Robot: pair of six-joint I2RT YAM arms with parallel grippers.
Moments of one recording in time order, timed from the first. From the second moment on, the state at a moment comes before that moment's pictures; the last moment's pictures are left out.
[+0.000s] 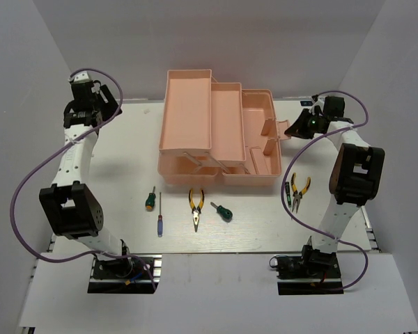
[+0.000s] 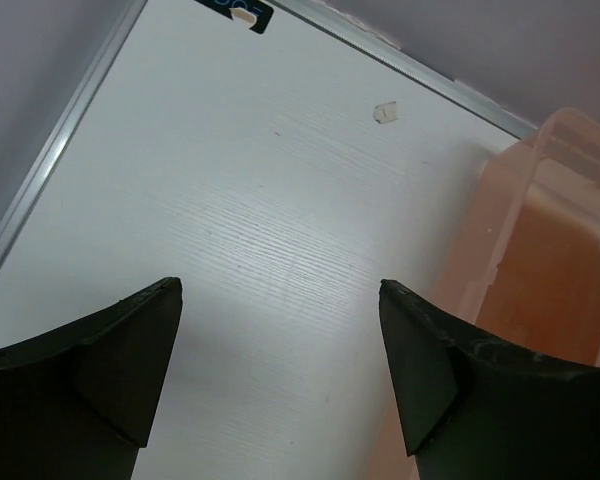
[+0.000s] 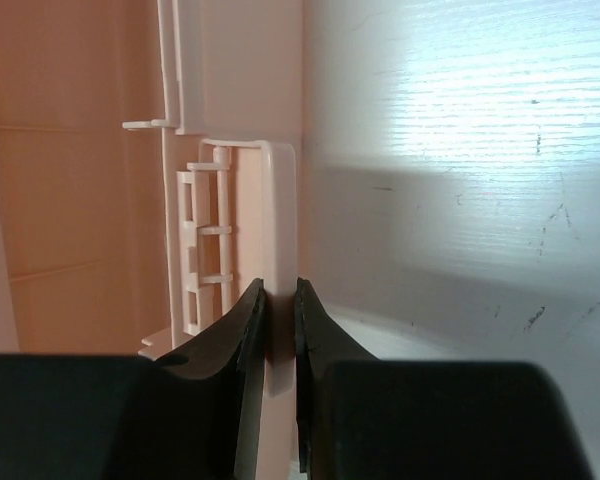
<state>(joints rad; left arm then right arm) 0.12 1.61 1.53 -0.47 -0.13 -0.31 -0.14 1.97 1.48 -0.35 -0.59 0.25</state>
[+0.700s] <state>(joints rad) 0.11 1.33 1.12 -0.36 0.30 -0.34 -0.17 1.71 1.36 -0.47 -0.38 -0.07</state>
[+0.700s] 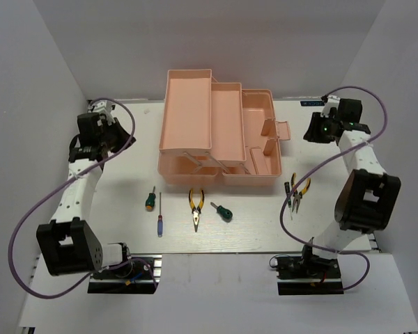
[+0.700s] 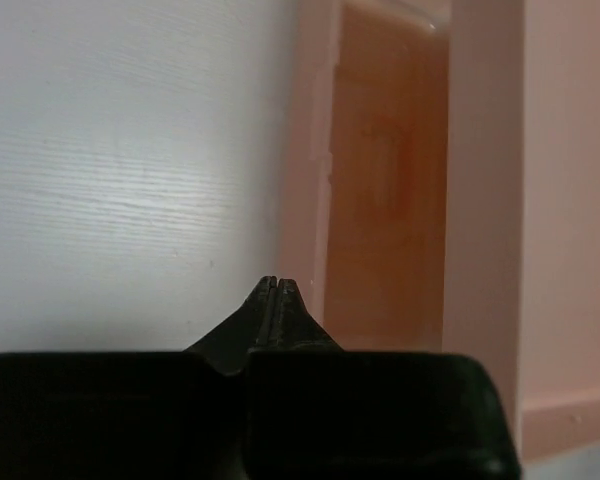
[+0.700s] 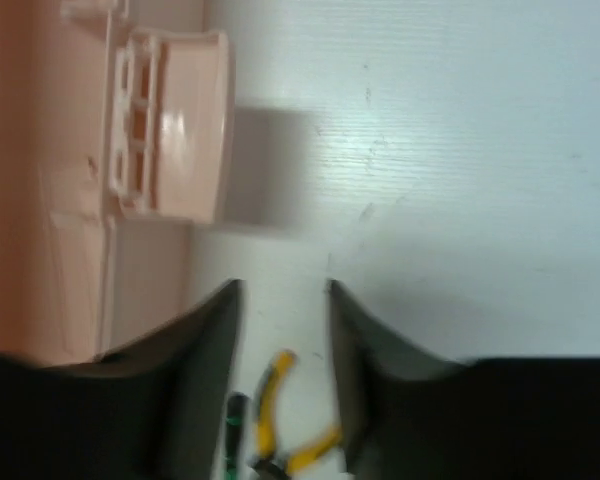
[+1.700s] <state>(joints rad) -0.03 0.96 0.77 -0.31 0.54 -0.27 -0.17 1.63 0.92 -0.55 -0.11 -0.16</state>
